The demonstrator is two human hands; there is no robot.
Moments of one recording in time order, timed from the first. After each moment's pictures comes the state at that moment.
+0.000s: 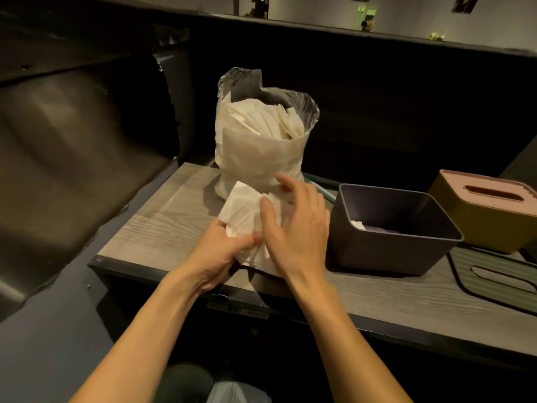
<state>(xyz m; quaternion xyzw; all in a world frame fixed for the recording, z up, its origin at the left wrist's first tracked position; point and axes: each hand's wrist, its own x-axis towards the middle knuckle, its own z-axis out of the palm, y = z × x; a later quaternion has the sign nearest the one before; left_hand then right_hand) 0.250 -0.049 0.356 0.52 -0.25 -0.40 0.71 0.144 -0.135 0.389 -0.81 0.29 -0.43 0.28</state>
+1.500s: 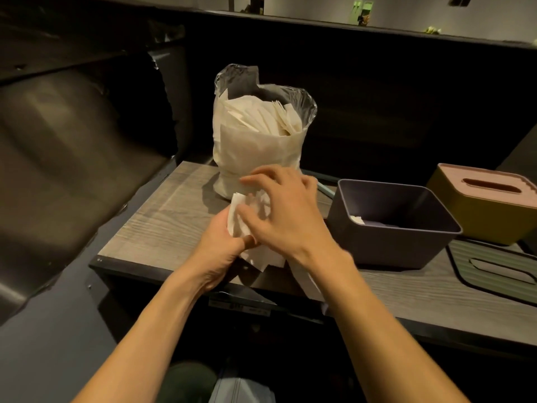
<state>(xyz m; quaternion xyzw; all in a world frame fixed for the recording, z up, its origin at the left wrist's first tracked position) 0.244 -0.046 0.367 0.55 -0.32 -0.35 0.69 0.152 -0.154 0.414 -0.93 0.15 -0.29 0.13</state>
